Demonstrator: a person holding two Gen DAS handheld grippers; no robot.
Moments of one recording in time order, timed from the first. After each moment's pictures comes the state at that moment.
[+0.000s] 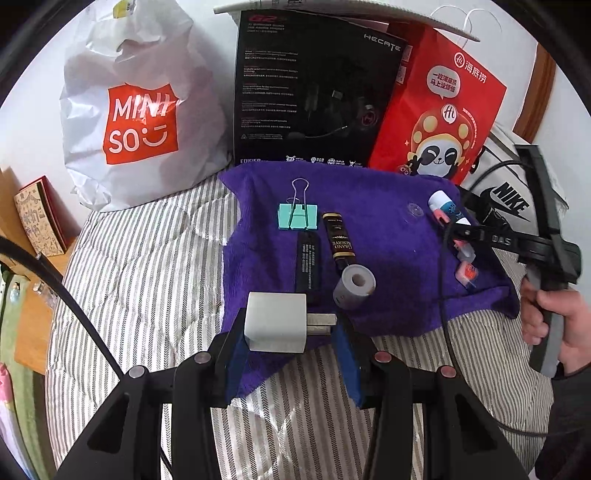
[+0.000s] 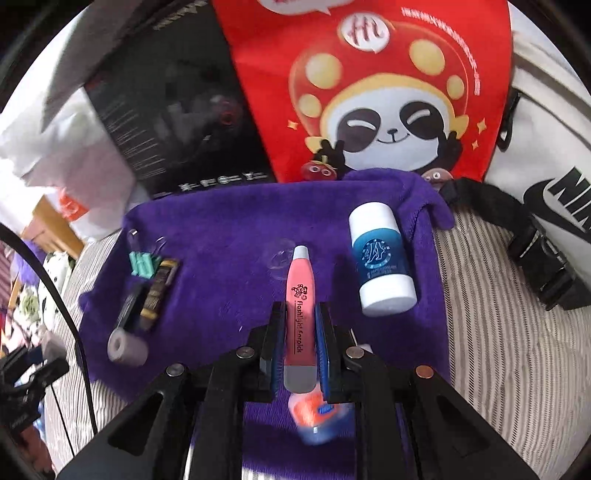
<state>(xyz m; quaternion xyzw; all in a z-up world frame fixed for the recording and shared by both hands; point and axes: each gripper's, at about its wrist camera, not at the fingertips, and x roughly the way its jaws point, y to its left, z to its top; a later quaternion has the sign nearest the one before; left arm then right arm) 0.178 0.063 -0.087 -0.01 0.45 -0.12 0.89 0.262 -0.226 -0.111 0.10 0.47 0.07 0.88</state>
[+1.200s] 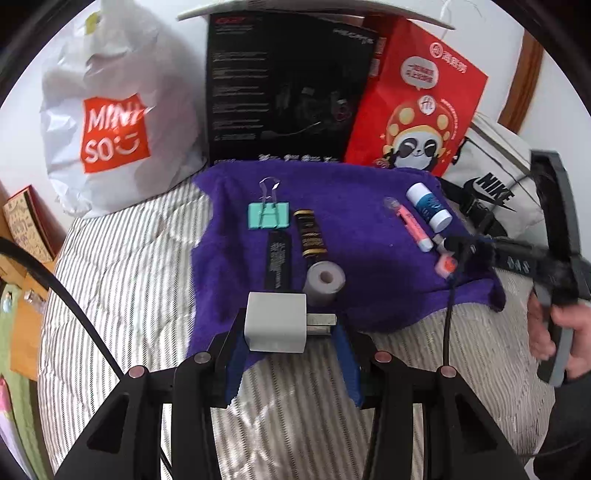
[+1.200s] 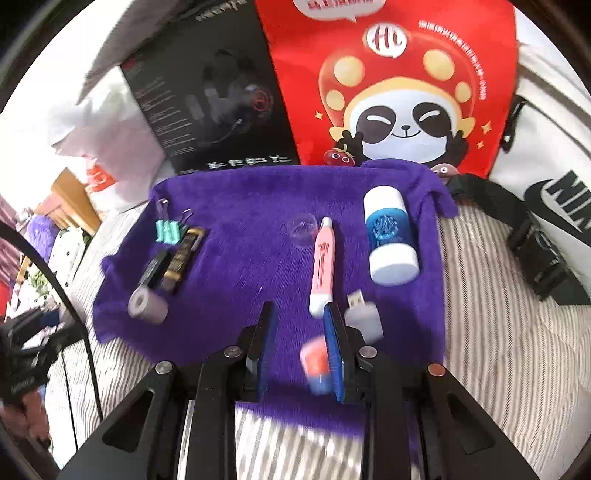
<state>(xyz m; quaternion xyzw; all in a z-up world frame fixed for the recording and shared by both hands) 0.171 0.039 -0.082 0.00 0.45 -0.14 0.88 0.219 -0.223 -0.096 0.07 0.47 0.11 0.87</state>
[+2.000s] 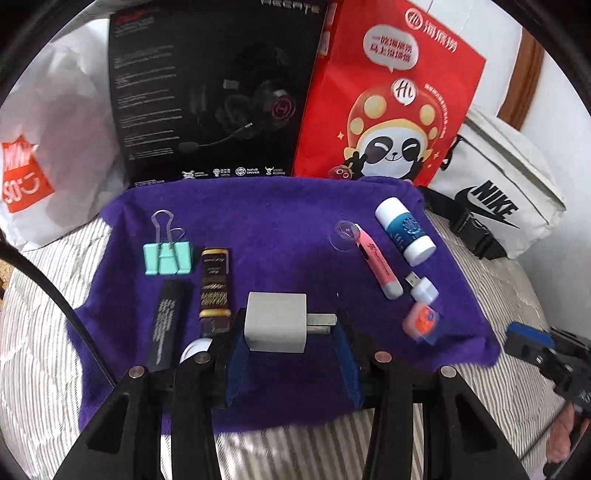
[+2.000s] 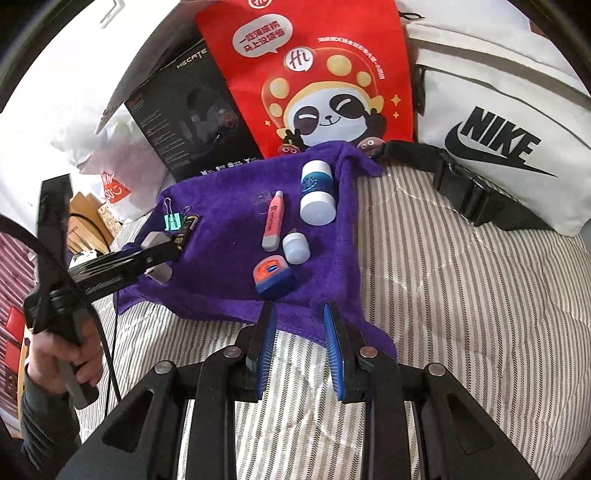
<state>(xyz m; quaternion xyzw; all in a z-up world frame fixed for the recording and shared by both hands) 0.227 -0.056 -0.106 -0.01 0.45 -0.15 0.88 0.141 -0.296 -0.092 0.13 0.45 0.10 0.88</state>
